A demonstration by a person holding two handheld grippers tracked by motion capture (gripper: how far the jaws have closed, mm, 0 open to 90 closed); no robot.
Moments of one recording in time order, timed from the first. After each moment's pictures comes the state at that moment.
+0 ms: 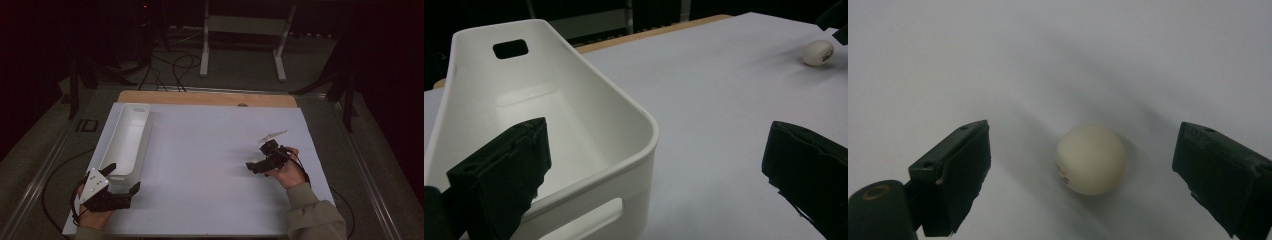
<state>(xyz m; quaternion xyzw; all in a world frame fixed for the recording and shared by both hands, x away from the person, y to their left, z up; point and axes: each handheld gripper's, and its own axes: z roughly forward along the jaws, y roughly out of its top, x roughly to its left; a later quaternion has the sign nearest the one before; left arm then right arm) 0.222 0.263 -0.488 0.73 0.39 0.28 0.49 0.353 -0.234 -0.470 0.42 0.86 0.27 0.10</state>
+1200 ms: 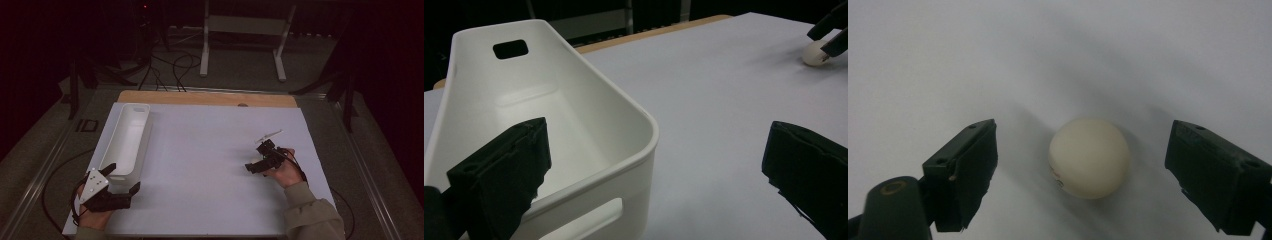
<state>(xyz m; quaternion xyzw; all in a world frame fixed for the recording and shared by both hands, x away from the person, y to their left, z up) 0.222 0.263 -0.488 0.73 0.39 0.28 0.49 0.362 -0.229 -0.483 0.43 0.87 0.24 0.09</state>
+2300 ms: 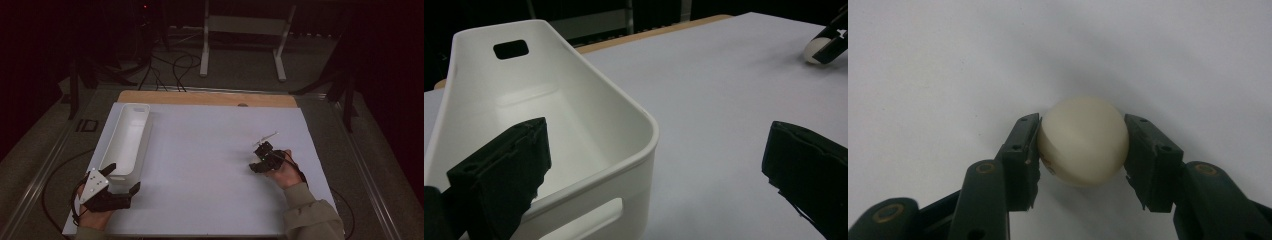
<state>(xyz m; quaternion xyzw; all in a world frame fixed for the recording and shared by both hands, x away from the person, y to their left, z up) 0.222 0.262 -0.489 0.73 0.39 0.28 0.49 0.359 -0.224 -0.488 0.42 0.88 0.19 0.11</state>
